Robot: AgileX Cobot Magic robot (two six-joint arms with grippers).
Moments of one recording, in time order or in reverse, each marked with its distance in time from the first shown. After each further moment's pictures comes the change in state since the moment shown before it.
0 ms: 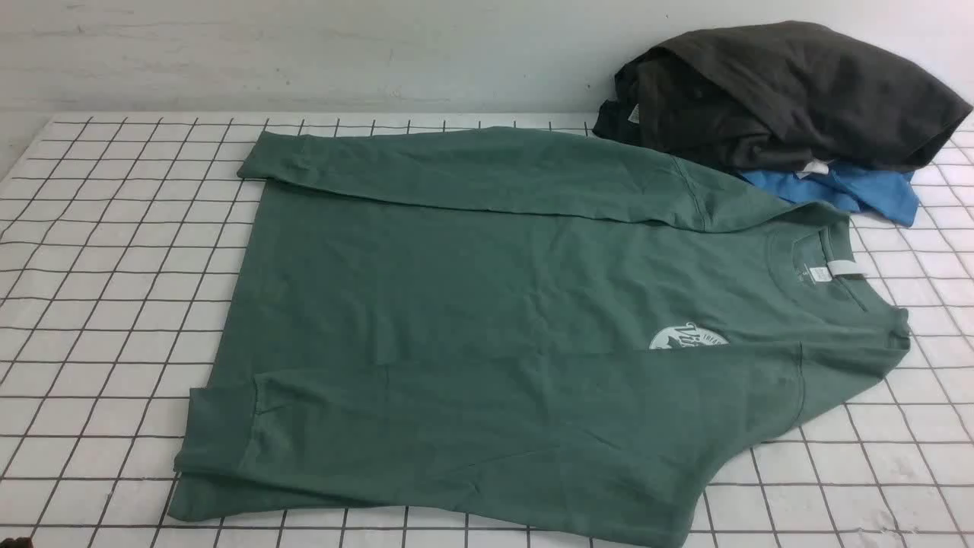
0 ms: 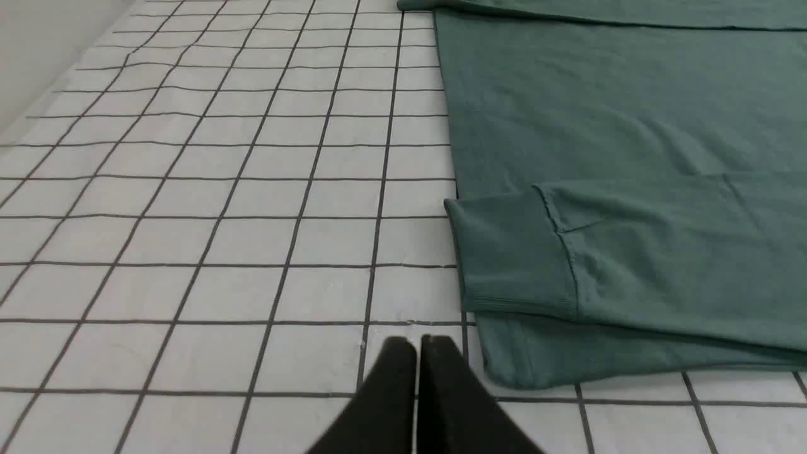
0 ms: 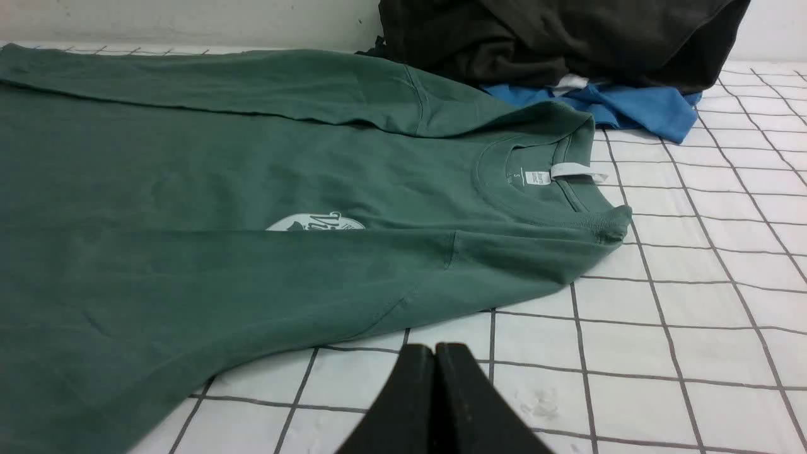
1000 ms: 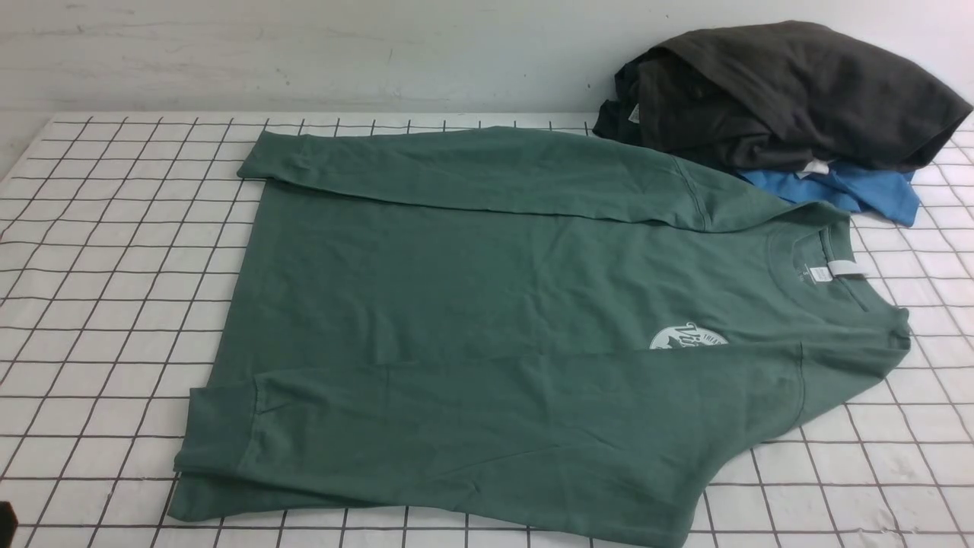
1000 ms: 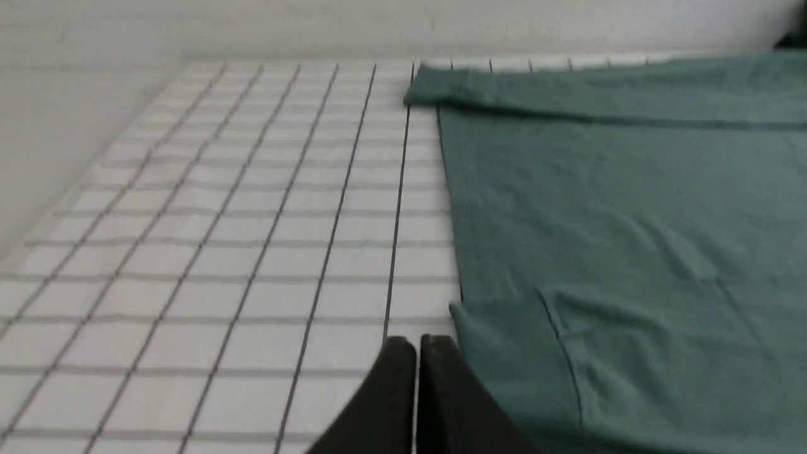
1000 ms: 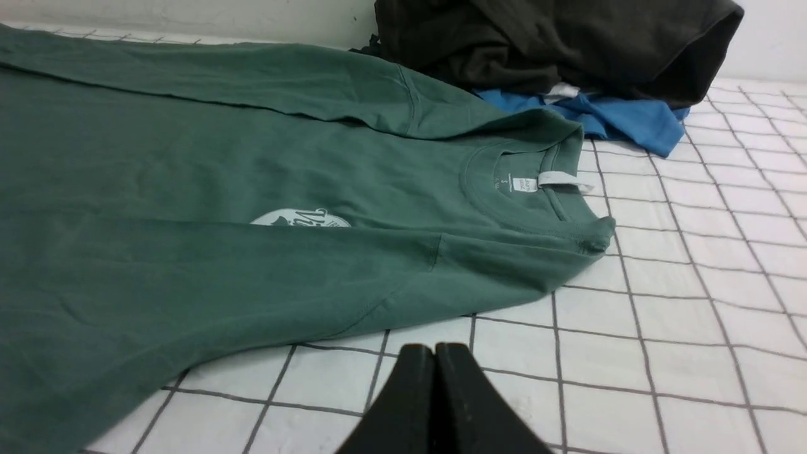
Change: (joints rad) right arm 0.000 0.000 0.003 -0.089 -0.023 0.000; left arm 0.000 0.000 0.000 0.000 -0.186 0.000
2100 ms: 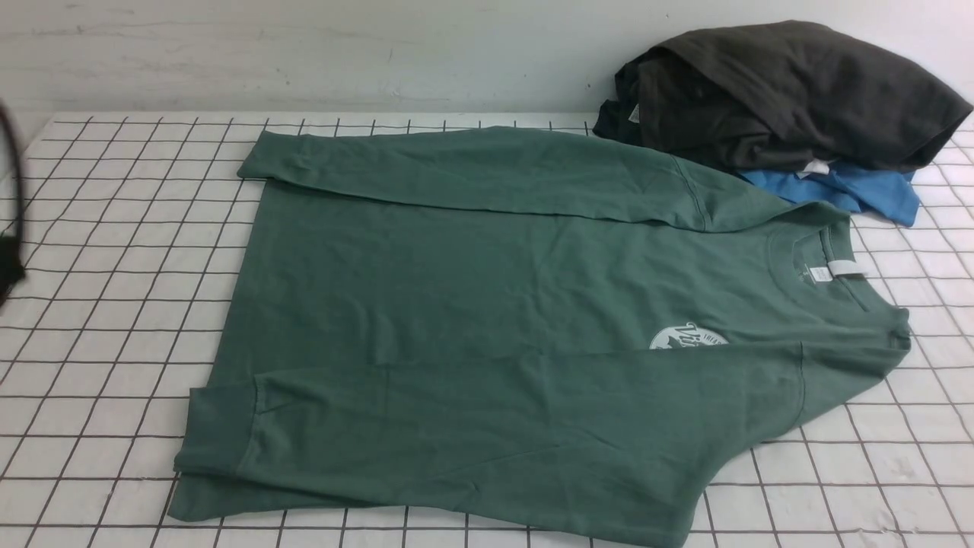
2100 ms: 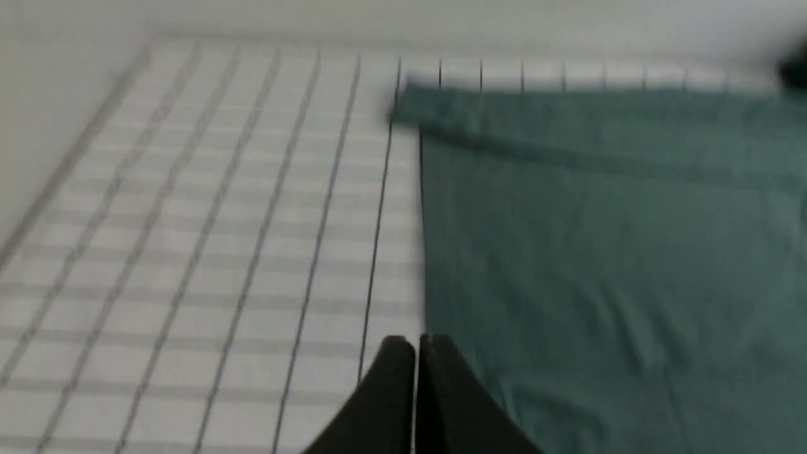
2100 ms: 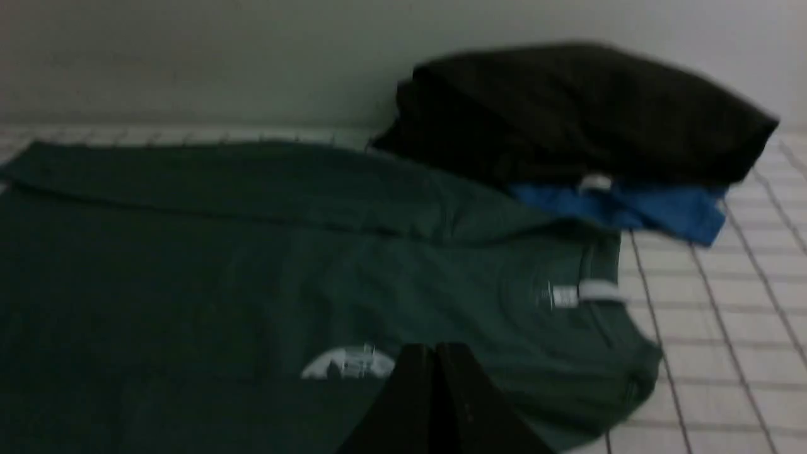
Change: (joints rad) right arm 0.000 0.734 -0.612 0.200 0.102 -0.037; left arm 0.000 0.879 -0.805 -0.036 0.398 -0.004
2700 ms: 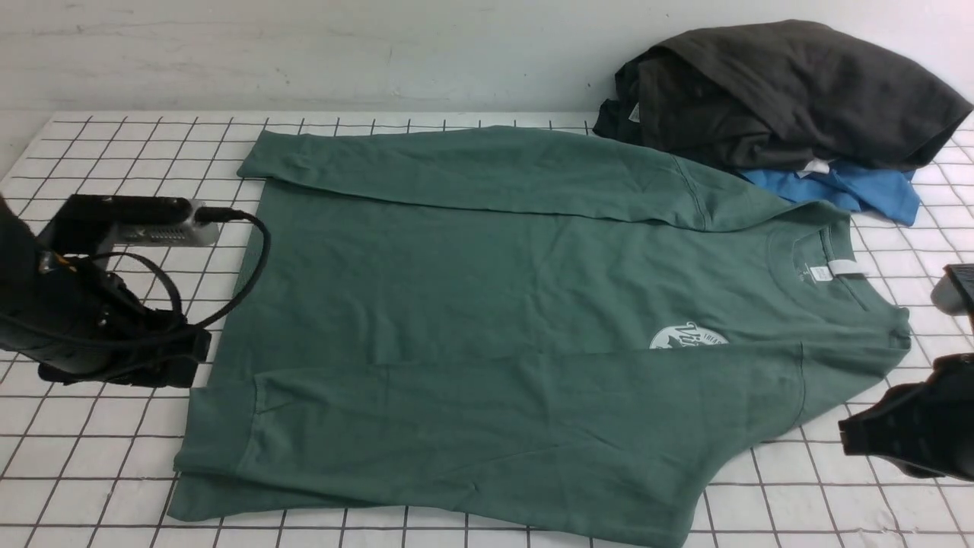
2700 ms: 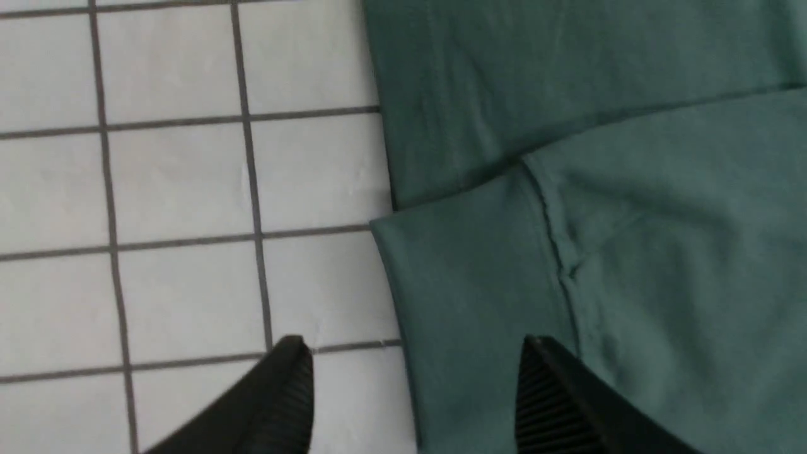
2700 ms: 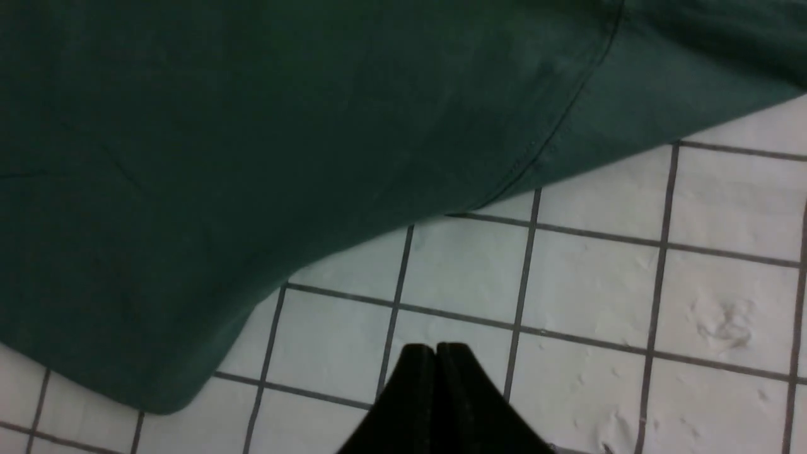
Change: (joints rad) right arm 0.000 0.453 -0.044 0.225 0.188 -0.228; left arm 0.000 0.709 -0.174 -0.081 0.063 0.184
